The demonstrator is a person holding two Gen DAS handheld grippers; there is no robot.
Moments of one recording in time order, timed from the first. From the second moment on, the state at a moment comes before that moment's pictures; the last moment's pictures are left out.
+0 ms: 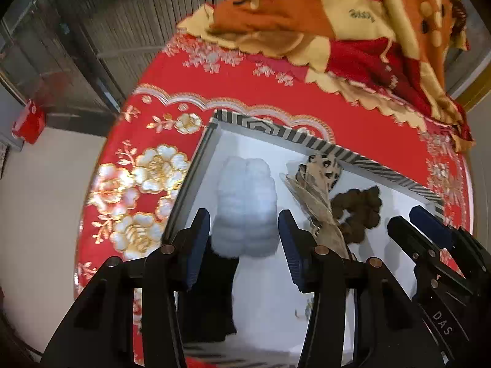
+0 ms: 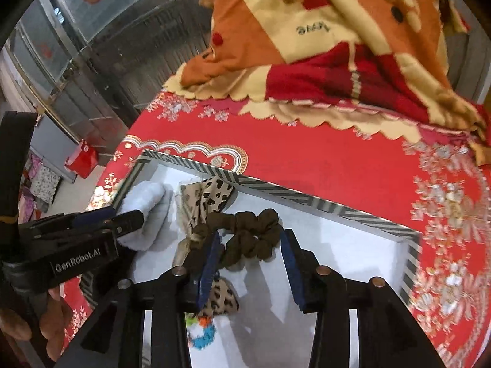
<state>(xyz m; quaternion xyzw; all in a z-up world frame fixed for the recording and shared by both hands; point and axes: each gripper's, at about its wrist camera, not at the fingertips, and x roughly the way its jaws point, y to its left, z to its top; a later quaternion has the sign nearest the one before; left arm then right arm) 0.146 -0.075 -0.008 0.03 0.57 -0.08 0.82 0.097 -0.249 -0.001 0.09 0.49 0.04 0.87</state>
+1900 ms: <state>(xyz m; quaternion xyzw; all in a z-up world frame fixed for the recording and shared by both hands) -0.131 -0.013 0.011 0.09 0.58 -0.30 0.75 -0.186 -0.241 0.064 0.09 0.47 -0.08 0.87</state>
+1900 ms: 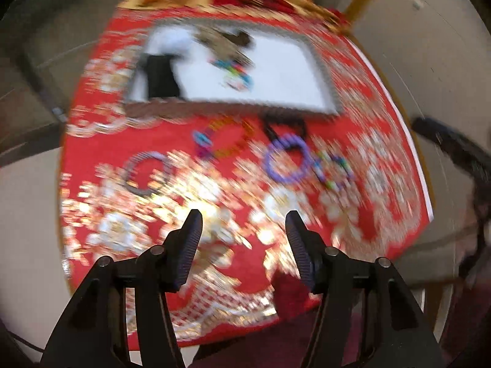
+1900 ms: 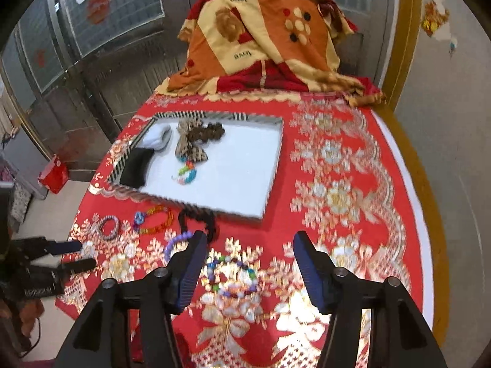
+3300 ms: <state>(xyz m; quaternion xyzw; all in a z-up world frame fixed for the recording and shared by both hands) -0.177 -0.080 -0.077 0.24 0.59 -0.36 0.68 -0.144 -0.242 -0.069 0.04 0.57 -0.04 0.82</state>
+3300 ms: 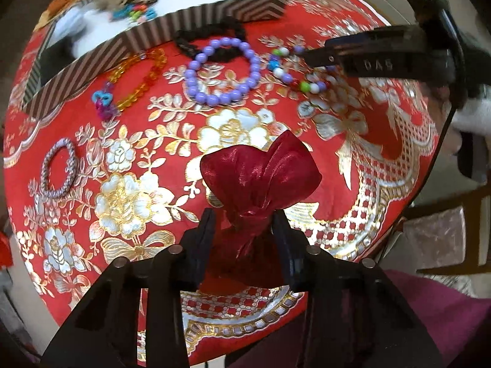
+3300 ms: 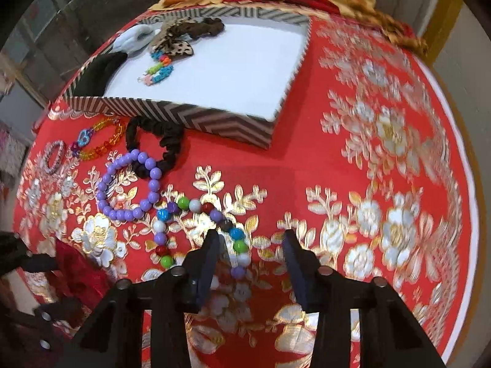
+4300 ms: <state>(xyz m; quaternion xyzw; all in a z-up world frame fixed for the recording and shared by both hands) -0.085 -0.041 0.007 0.14 0.56 -0.30 0.76 -0.137 -0.227 0.035 0.00 0.49 0.00 0.87</state>
